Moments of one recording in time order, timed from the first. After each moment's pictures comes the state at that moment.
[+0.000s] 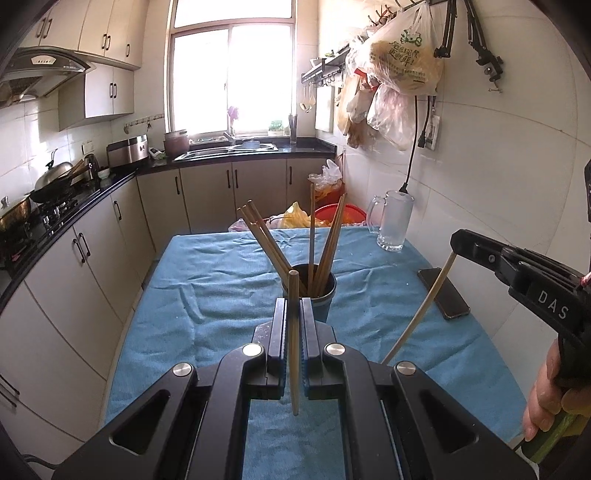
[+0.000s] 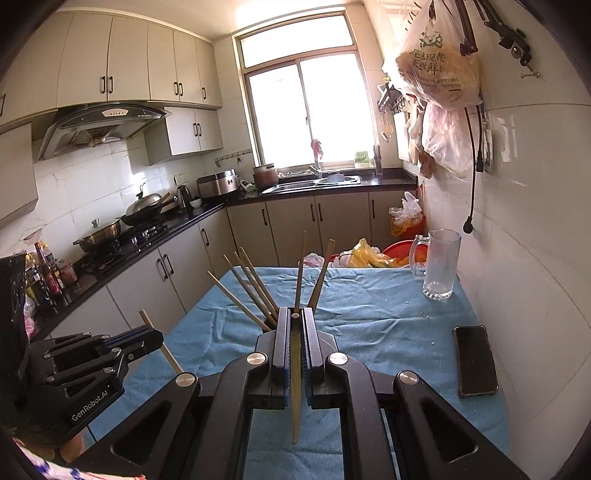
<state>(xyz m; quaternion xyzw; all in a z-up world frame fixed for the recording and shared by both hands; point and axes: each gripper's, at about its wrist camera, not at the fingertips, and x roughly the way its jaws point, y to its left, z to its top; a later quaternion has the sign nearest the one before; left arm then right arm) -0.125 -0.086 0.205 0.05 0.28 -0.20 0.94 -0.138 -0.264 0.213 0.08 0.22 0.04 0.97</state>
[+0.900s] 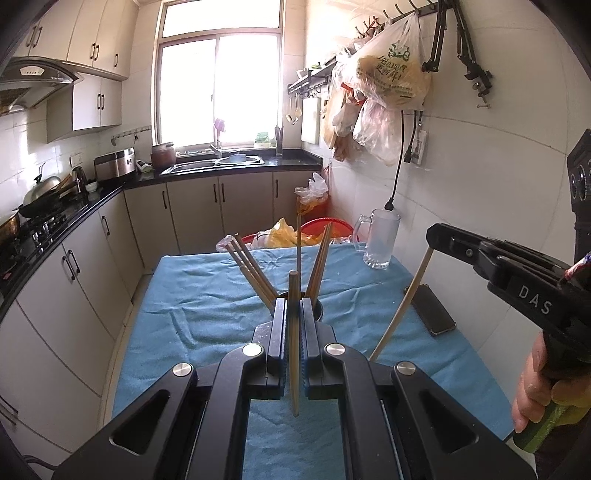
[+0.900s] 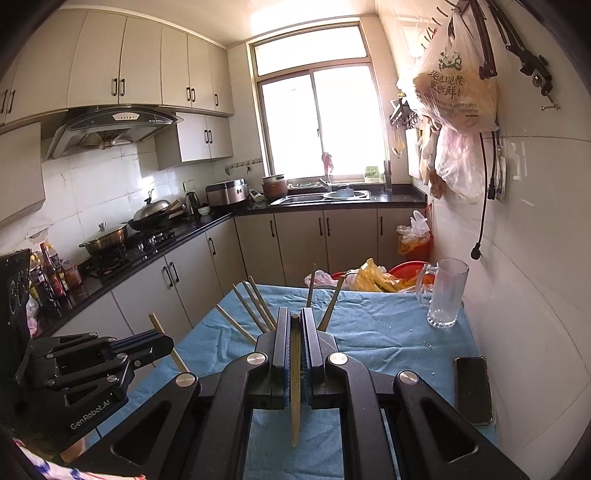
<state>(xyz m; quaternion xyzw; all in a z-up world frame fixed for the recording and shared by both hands) -0.116 -0.089 0.236 0.05 0.26 -0.23 0.94 -0.126 -0.260 0.243 0.06 0.20 0.06 0.98</state>
